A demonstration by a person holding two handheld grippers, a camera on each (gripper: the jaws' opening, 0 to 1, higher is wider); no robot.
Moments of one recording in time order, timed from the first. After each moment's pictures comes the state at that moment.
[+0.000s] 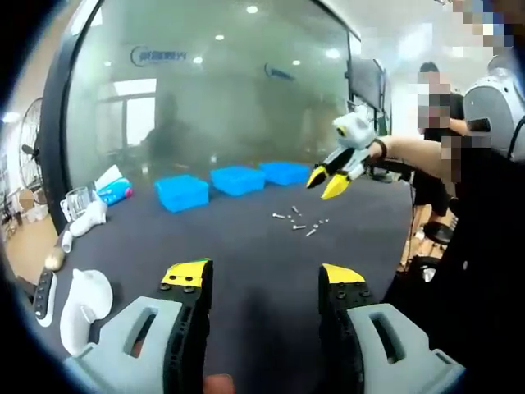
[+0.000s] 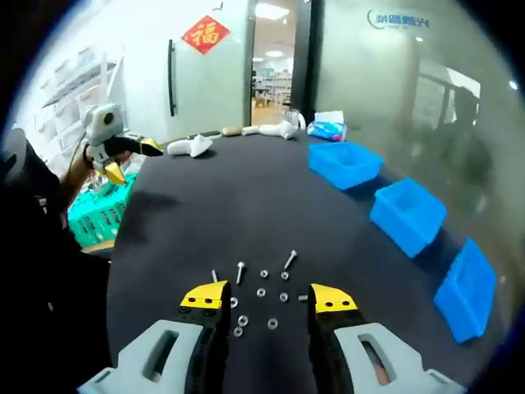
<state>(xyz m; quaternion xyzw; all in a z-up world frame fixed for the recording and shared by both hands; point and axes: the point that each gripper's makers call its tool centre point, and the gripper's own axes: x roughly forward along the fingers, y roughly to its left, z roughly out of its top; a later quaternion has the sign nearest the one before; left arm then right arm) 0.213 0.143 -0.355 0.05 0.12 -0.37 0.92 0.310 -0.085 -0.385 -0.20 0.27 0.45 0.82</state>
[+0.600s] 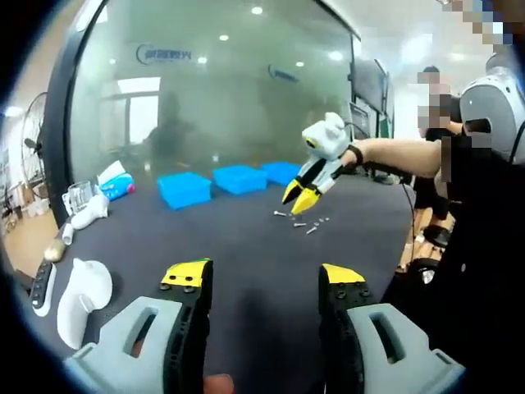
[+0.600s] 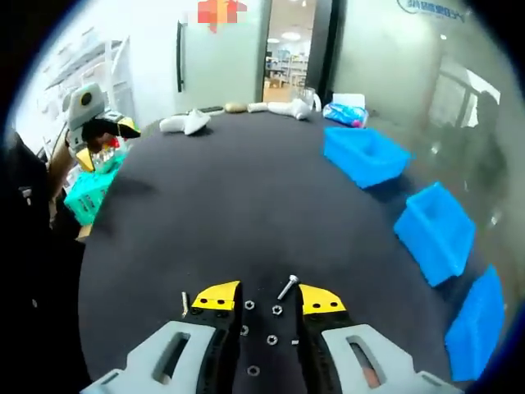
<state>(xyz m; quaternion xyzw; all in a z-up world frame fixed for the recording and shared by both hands) 0.208 0.149 -0.360 0.04 0.12 -0.36 0.93 0.339 -0.046 -0.420 -0.25 0.30 0.47 0.79</state>
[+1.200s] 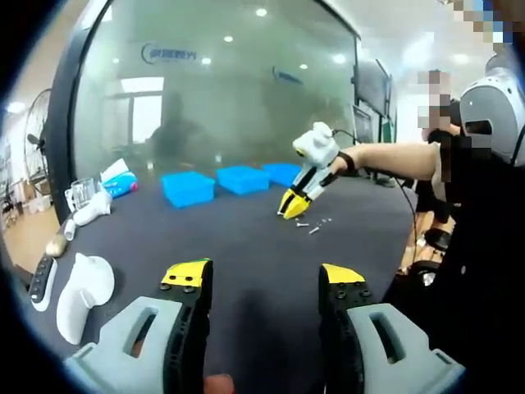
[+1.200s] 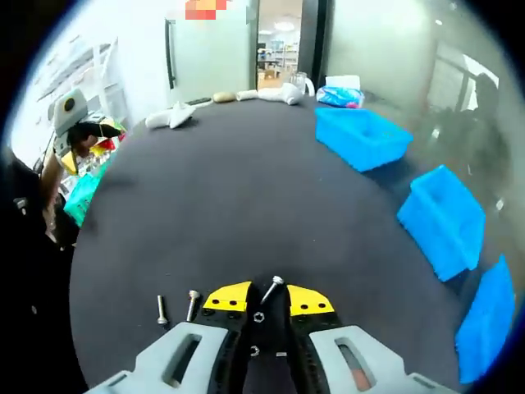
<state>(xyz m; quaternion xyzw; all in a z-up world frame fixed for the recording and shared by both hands) 0.209 0.155 -0.361 0.03 0.12 -0.35 0.93 0.353 -0.047 -0.438 -0.24 0.33 0.46 0.79</state>
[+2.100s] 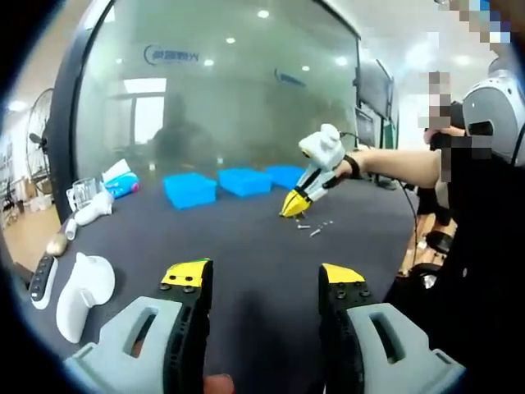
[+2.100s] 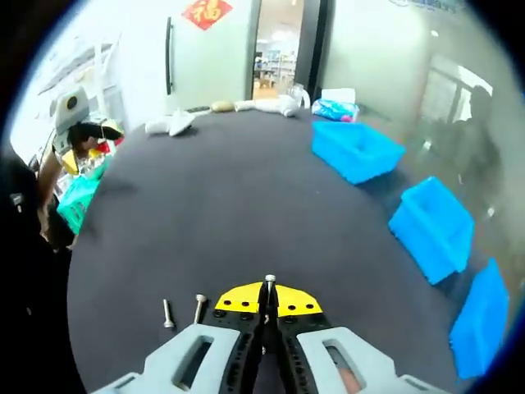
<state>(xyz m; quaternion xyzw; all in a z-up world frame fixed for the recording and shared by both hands) 0.209 0.155 -0.359 0.02 0.11 -0.35 0.93 0.350 -0.048 -0.425 -0.24 0.30 0.45 0.81</state>
